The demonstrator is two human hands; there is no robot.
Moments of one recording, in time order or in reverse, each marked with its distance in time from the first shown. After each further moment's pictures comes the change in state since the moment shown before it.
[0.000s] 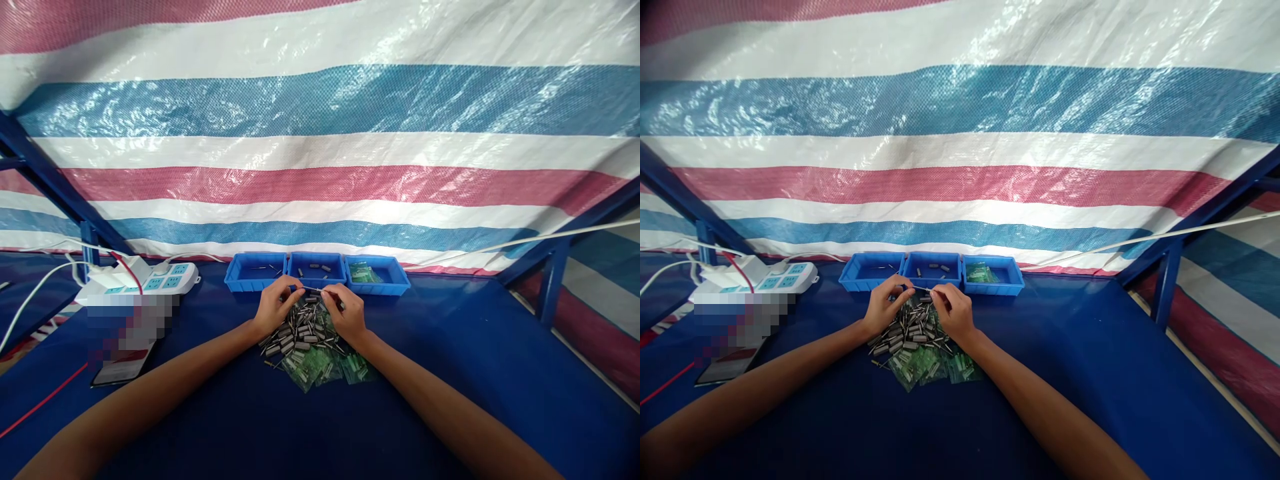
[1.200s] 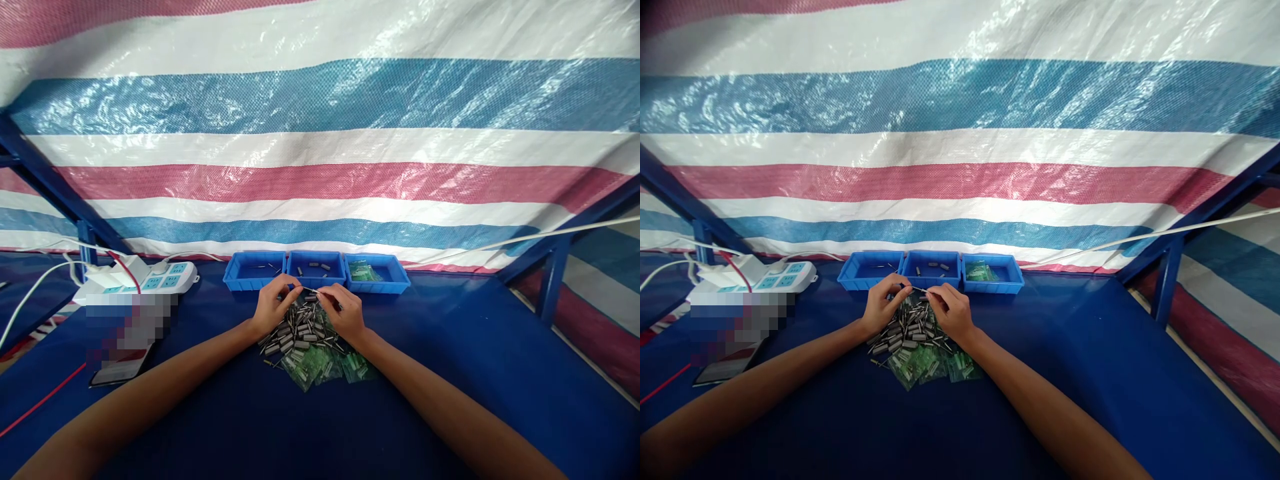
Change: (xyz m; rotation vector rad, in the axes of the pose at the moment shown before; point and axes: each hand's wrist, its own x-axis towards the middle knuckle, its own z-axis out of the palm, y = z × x) left_hand -0.002 0.000 -0.001 -0.006 0.015 0.012; right_hand -0.001 0.004 0.002 -0.011 -0.029 -0.086
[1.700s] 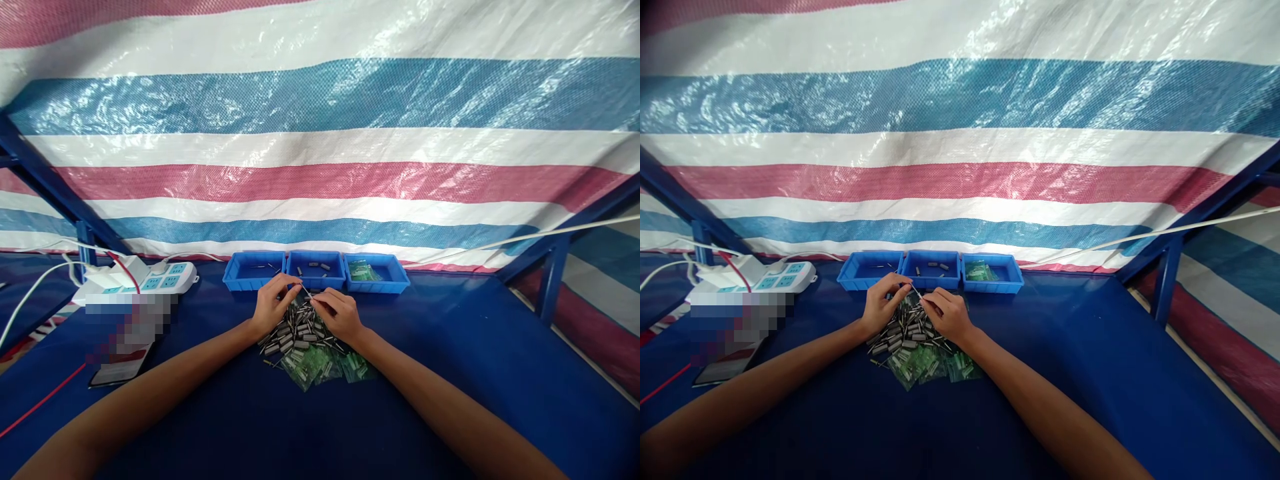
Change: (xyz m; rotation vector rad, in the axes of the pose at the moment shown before) left_hand 0.001 0.000 0.000 0.056 0.032 0.032; right_hand -0.003 0.003 0.005 -0.019 -0.096 -0.105
